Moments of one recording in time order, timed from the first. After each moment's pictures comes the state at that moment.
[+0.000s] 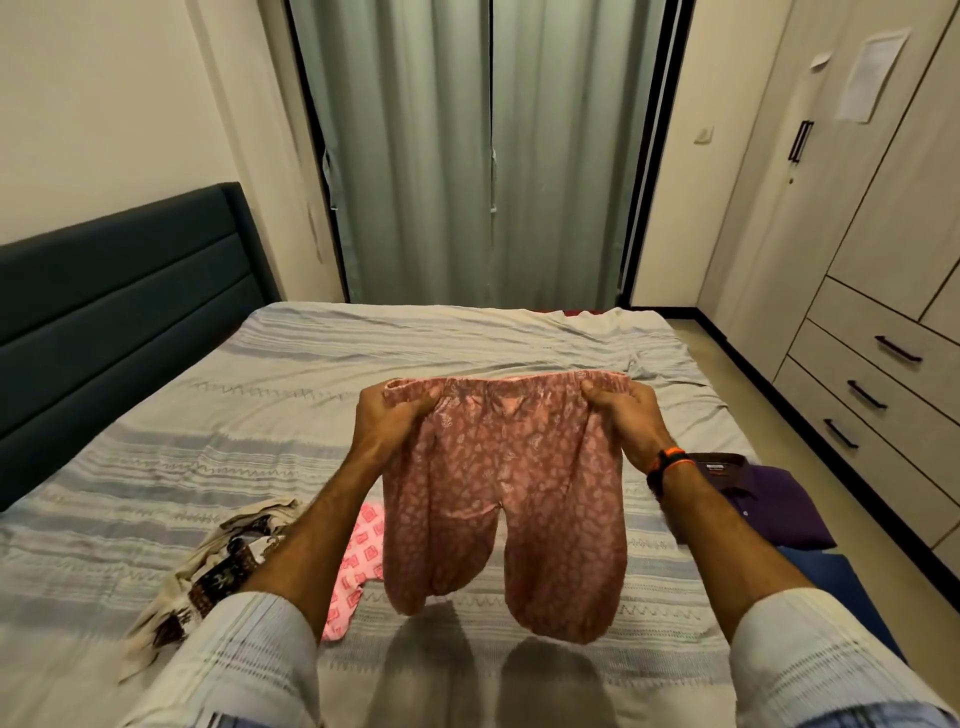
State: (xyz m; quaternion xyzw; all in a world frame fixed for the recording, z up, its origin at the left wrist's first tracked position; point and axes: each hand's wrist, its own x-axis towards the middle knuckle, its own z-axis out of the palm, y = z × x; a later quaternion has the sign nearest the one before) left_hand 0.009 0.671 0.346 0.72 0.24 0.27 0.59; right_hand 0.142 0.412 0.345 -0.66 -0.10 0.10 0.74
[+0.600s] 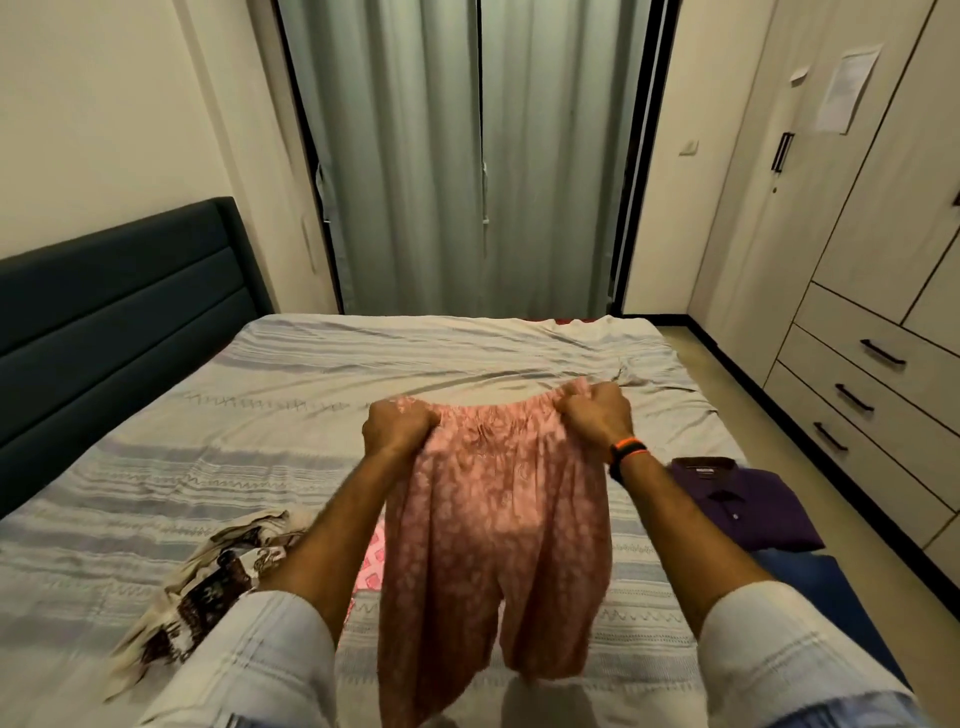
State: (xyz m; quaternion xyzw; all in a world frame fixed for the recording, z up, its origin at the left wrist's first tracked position) left_hand 0.017 0.637 0.361 0.71 0.42 0.19 0.54; right_hand 0.143 0.427 0.356 -0.86 -0.02 0.03 0.51
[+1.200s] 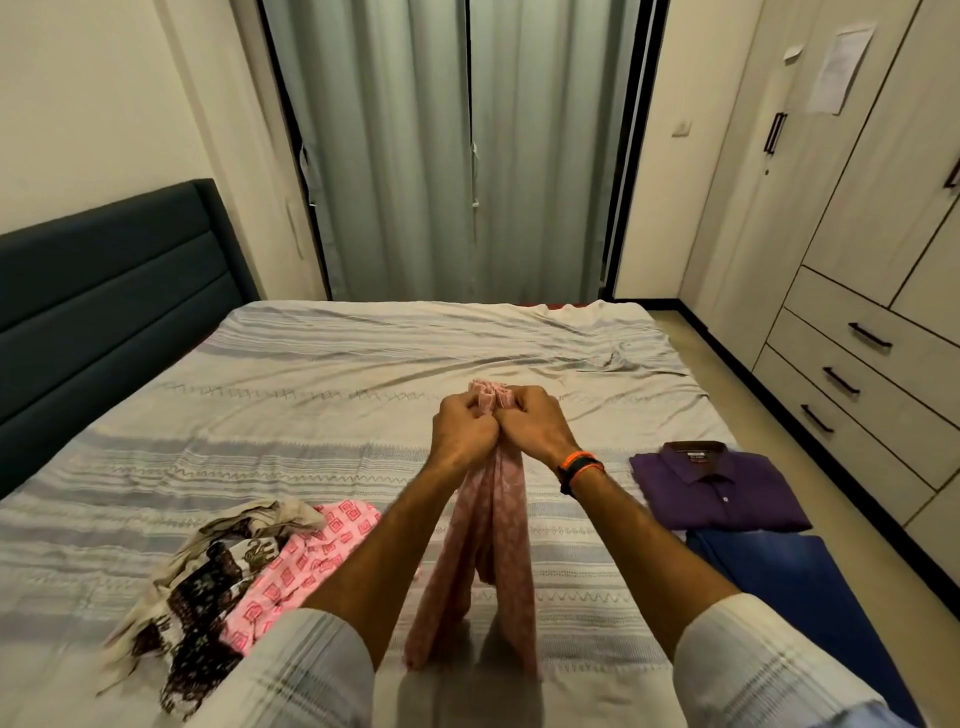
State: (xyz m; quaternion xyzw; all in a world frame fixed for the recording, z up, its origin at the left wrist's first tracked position) left_hand 0.046 0.567 0.343 0.79 0.24 0.16 0.55; right_hand 0.094 0.470 0.354 -0.85 -0.20 0.08 0.48
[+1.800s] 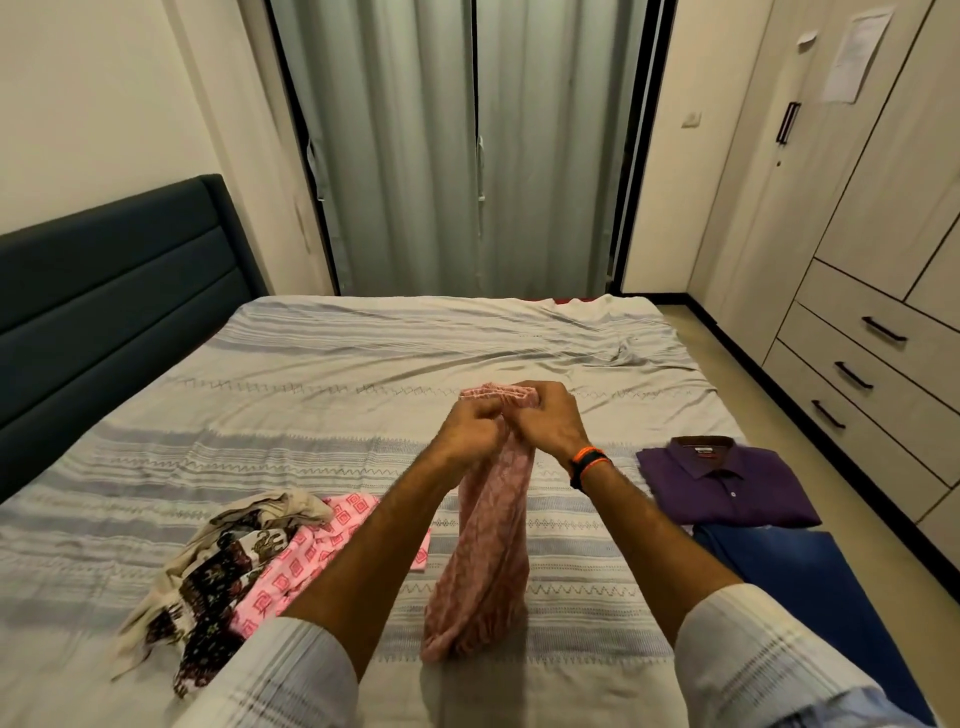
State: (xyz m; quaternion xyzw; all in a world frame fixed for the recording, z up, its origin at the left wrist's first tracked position) left_hand 0.032 0.571 0.345 0.76 0.18 0.04 0.62; right_hand 0.112 0.464 0.330 -0.83 -0.20 0.05 0.52
